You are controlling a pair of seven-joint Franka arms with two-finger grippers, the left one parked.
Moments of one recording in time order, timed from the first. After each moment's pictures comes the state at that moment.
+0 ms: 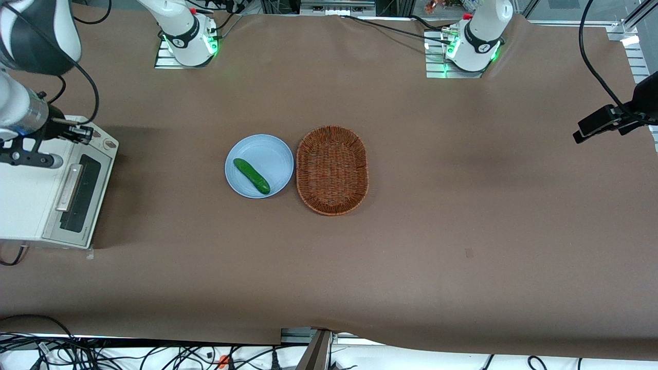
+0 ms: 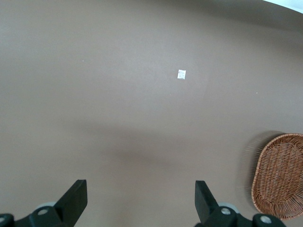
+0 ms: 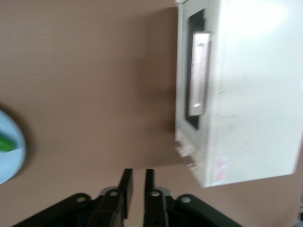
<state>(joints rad) 0.01 0.11 -0.01 -1.75 -0.26 1.68 0.12</state>
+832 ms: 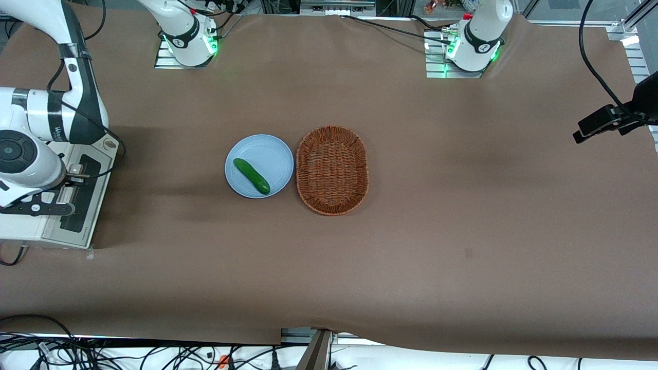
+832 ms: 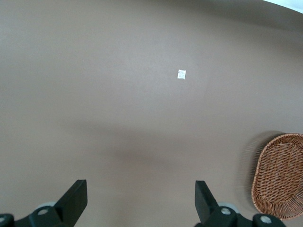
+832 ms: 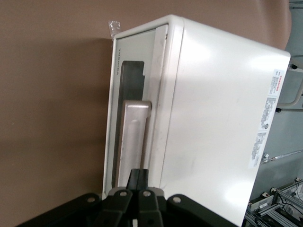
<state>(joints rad) -0.02 0.35 -0.06 -1.72 -0.56 1.94 0.12</state>
